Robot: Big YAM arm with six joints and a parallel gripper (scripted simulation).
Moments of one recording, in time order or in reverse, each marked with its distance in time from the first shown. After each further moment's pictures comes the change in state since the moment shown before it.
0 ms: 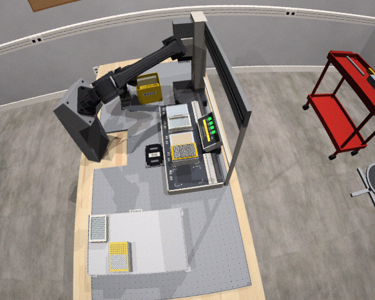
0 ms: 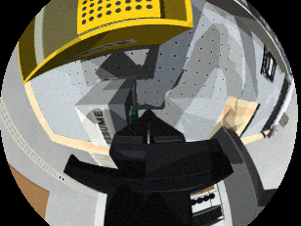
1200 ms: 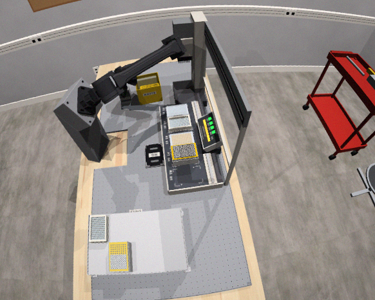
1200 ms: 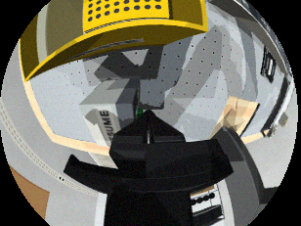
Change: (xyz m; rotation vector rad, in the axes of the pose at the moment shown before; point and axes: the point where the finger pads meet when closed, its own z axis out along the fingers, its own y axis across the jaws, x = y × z) arm 0.000 0.007 0.000 0.007 -0.001 -0.002
